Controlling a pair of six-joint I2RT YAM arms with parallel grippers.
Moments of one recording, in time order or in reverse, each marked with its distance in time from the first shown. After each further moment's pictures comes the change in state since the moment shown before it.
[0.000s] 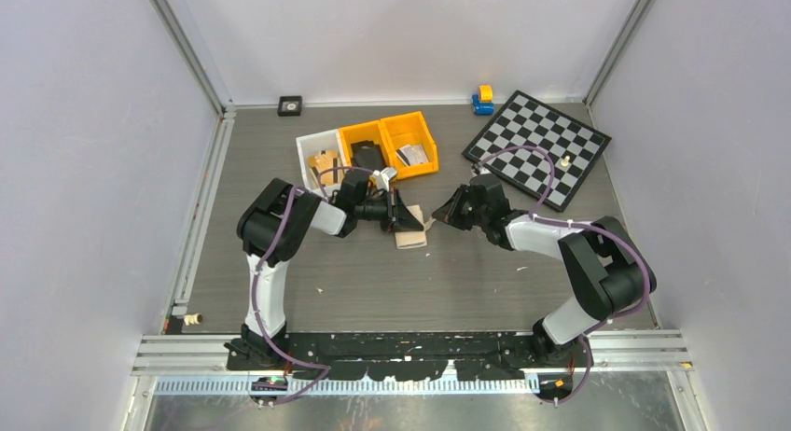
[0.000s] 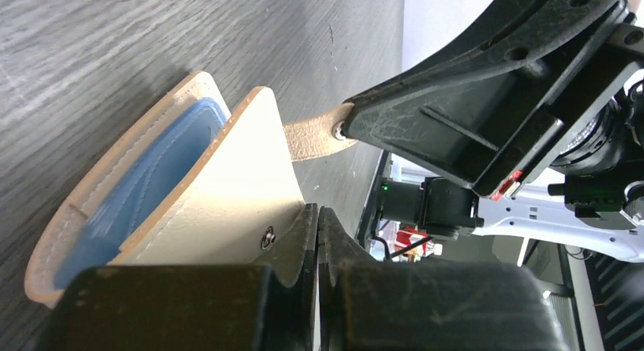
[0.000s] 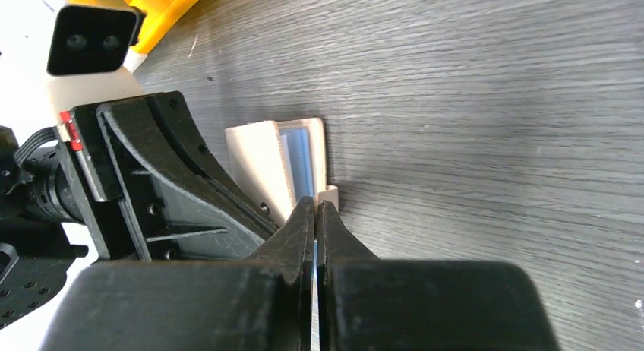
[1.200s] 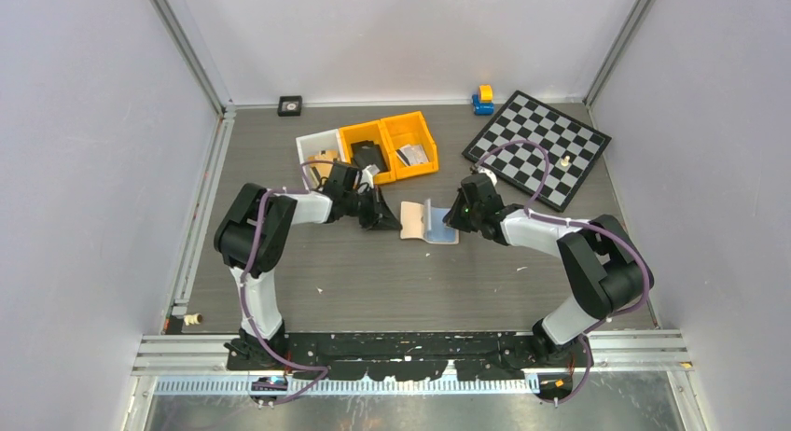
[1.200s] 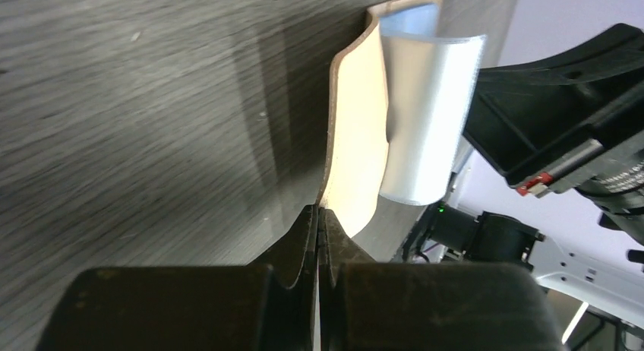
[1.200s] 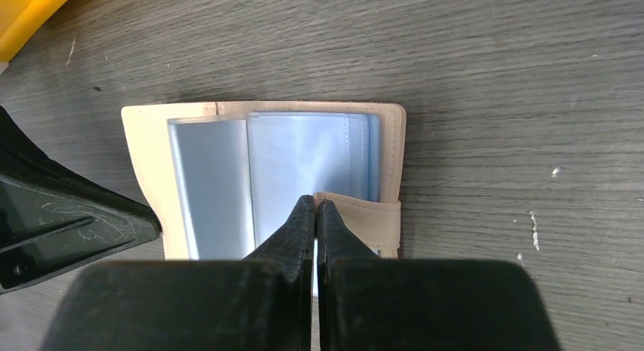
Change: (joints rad) left arm 0.070 -0.152 0.055 -0.589 -0.200 0.255; right arm 0.036 0.016 0.072 -0.223 0.213 -0.094
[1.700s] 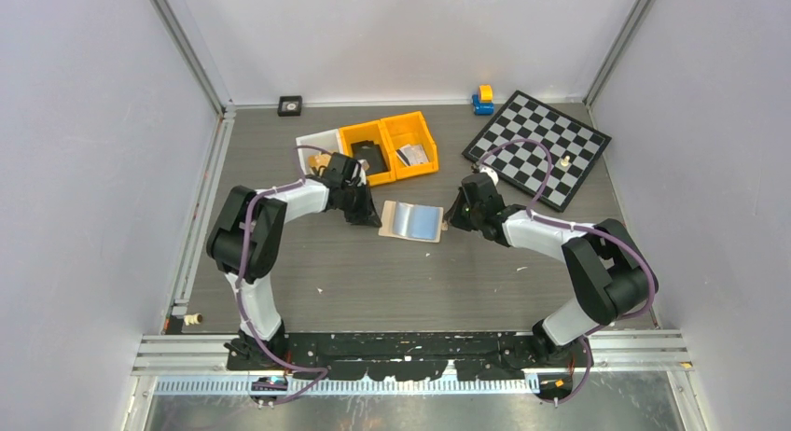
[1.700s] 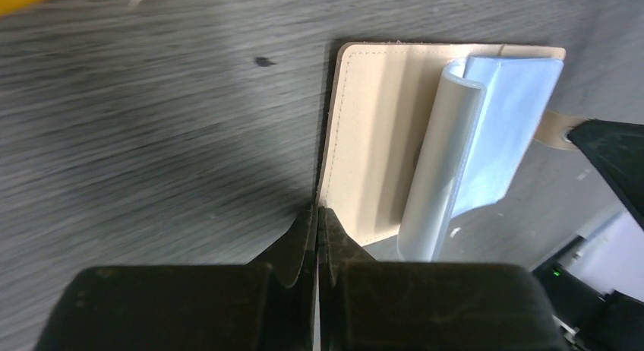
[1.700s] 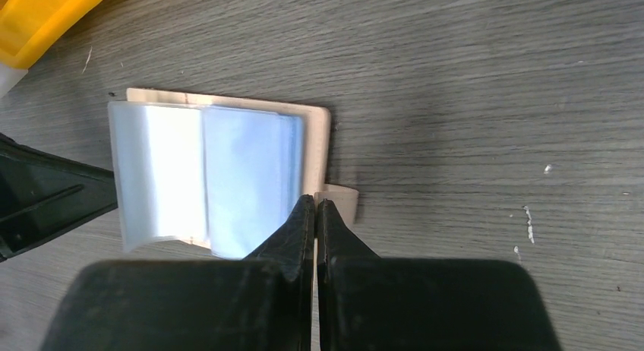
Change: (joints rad) left arm 0.012 -0.063 0.107 -0.355 -0.349 0.206; right arm 0.006 -0.033 -0.003 -0.008 0.023 -0.001
